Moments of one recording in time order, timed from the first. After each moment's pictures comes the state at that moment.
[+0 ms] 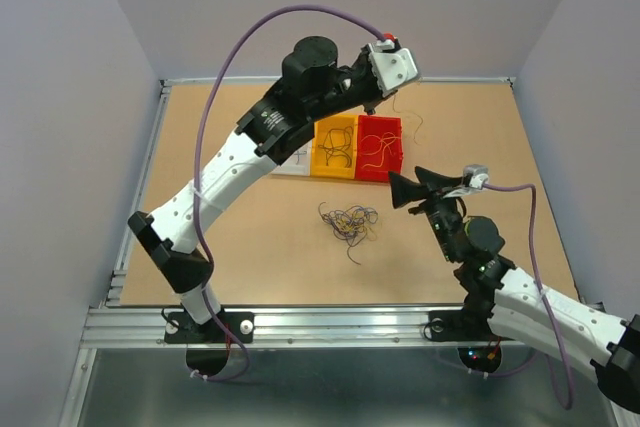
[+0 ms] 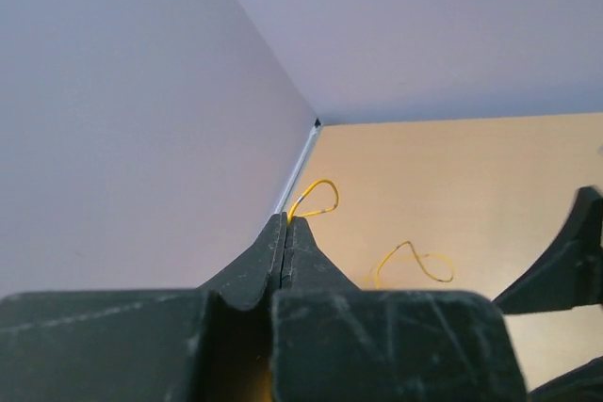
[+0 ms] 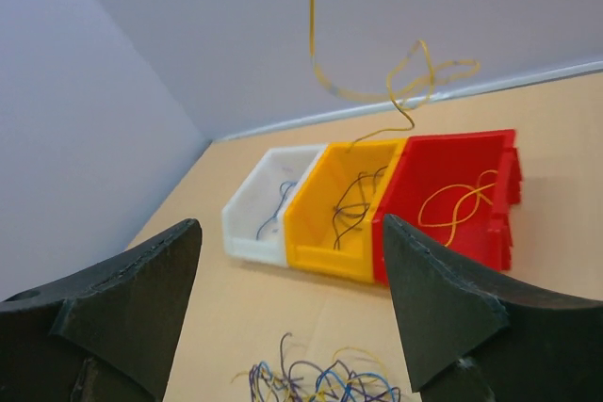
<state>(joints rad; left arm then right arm) -0.87 1.66 2.03 -0.34 0.29 0.48 0.79 0.71 0.32 0.66 0.43 0.35</state>
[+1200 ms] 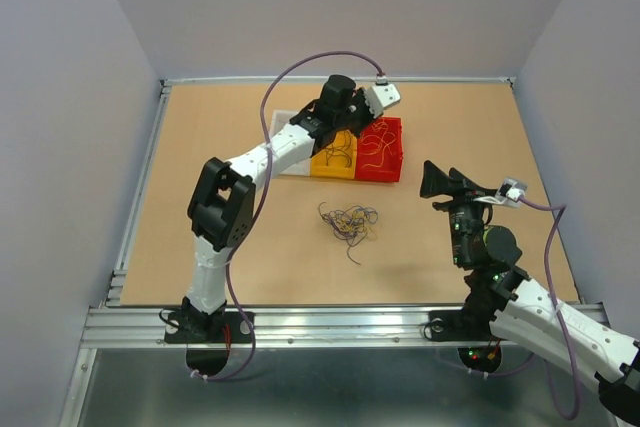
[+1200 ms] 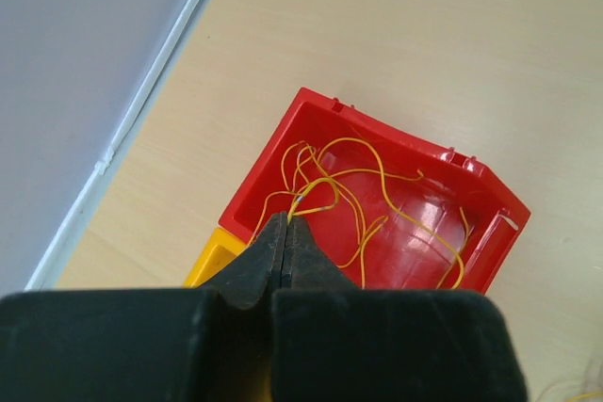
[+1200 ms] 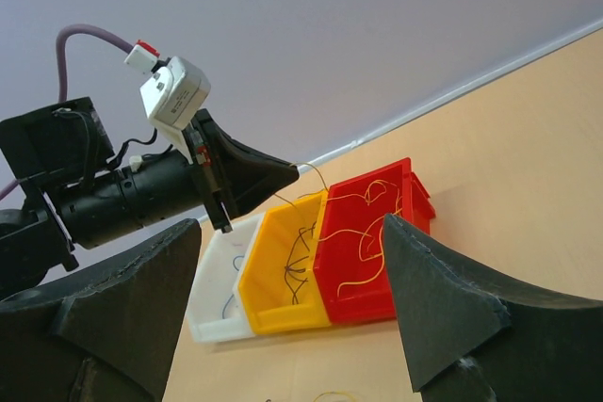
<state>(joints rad) -0.67 2.04 1.73 -0.07 0.28 0.43 0.79 0.54 0.31 0.57 0.76 0.41</state>
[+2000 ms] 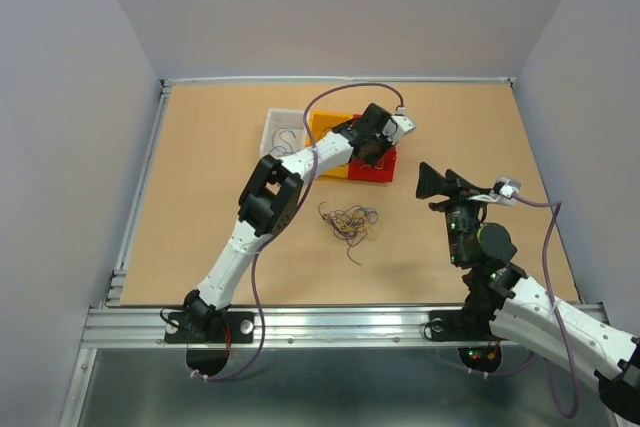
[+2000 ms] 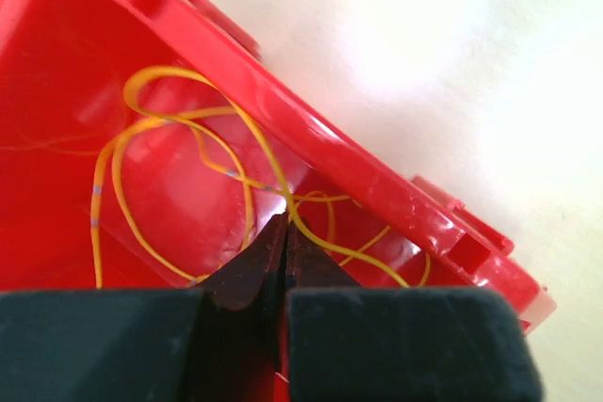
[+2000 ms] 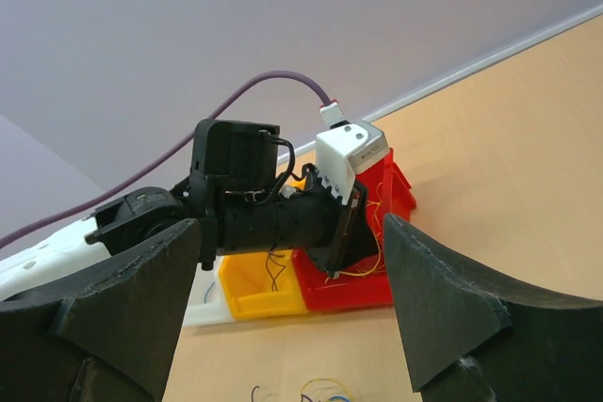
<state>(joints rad) -0.75 2.46 2.10 -0.43 0.06 0.26 0.79 0.56 0.31 0.56 0.76 0.42</state>
